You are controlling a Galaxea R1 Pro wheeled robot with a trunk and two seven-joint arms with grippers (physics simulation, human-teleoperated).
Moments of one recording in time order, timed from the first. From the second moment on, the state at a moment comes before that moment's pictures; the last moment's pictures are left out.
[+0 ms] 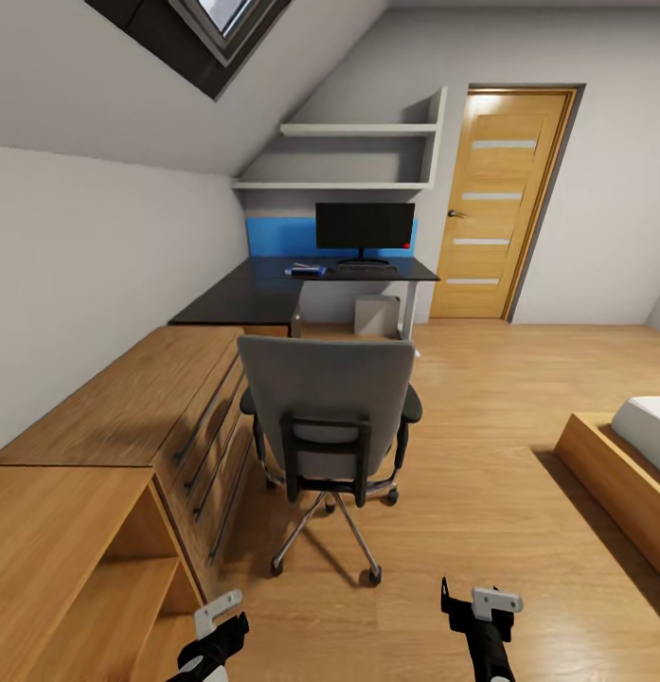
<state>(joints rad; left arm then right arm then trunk) -0.51 -0.05 -0.73 -0.15 1.11 -0.27 0.25 -0.50 -0.02 0.54 -0.05 -0.52 -0.69 -0.26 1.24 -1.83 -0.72</state>
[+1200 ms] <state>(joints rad) -0.51 -0.06 -0.73 -0.15 1.11 -0.27 0.25 -0.50 -0.02 0.54 -0.05 -0.52 -0.69 -0.26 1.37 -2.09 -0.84</state>
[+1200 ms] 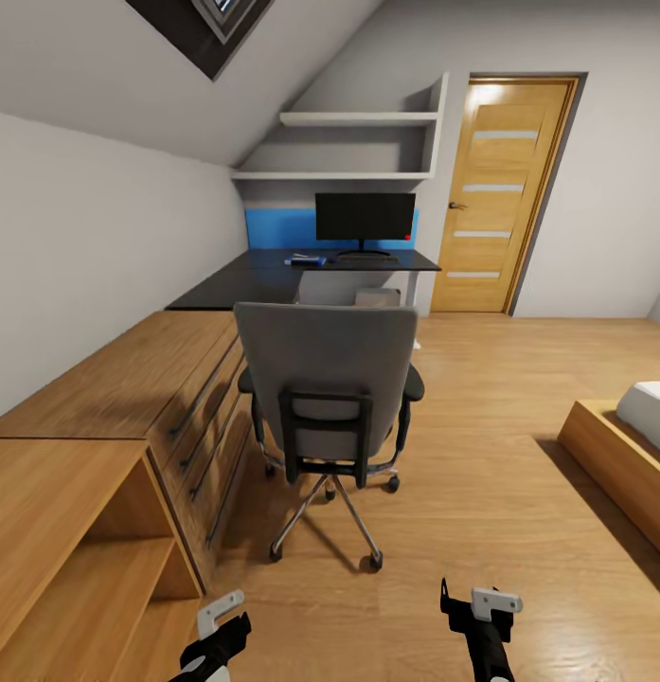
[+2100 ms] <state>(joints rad) -0.52 -0.06 -0.77 -0.24 0.96 -0.22 0.26 -0.51 -0.02 0.54 -0.16 -0.52 -0.67 -0.26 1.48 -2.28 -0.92</state>
